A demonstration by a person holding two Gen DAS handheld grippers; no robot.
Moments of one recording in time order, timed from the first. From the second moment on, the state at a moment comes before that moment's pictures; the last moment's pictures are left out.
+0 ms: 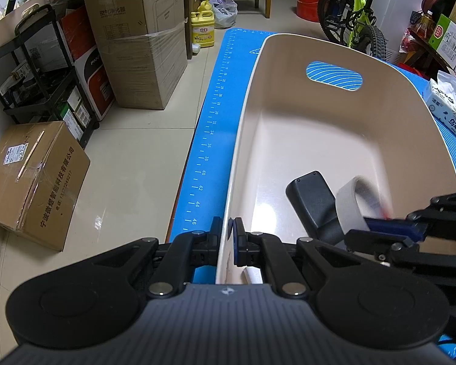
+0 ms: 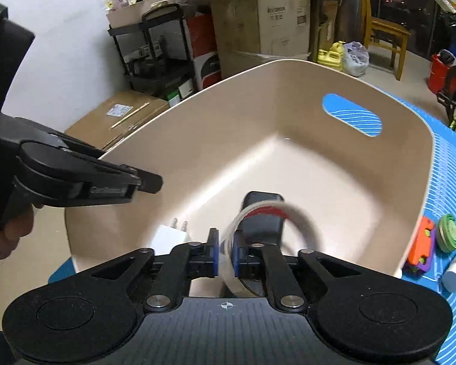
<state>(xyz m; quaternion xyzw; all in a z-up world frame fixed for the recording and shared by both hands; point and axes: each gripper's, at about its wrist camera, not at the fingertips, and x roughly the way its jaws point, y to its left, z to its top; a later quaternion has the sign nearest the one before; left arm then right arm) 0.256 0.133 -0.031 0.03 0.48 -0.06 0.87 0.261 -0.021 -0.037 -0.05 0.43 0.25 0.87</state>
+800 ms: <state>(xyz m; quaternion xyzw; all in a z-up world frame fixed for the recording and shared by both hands) 0.256 0.131 -0.031 0.03 0.48 -0.06 0.87 0.275 -0.185 -0.015 0.05 0.32 0.04 0.94</state>
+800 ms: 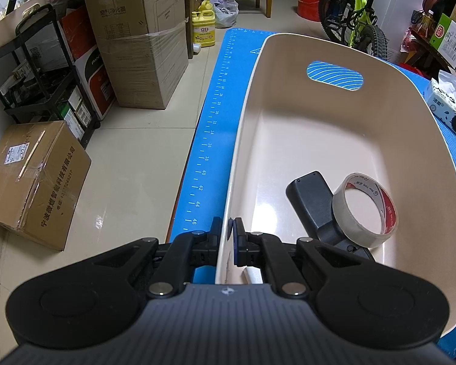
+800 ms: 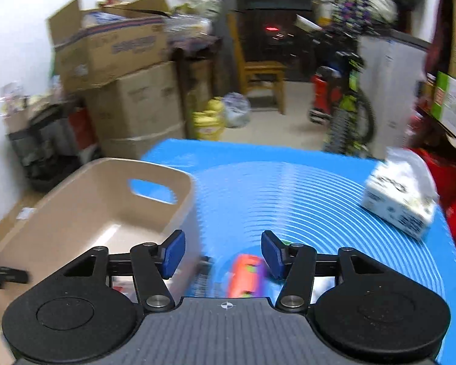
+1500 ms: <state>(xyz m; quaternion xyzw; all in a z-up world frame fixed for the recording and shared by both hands) 0.257 0.130 -0.031 0.03 0.48 -0.06 0.87 0.317 -0.241 -0.117 0.08 0.40 -0.07 0.91</state>
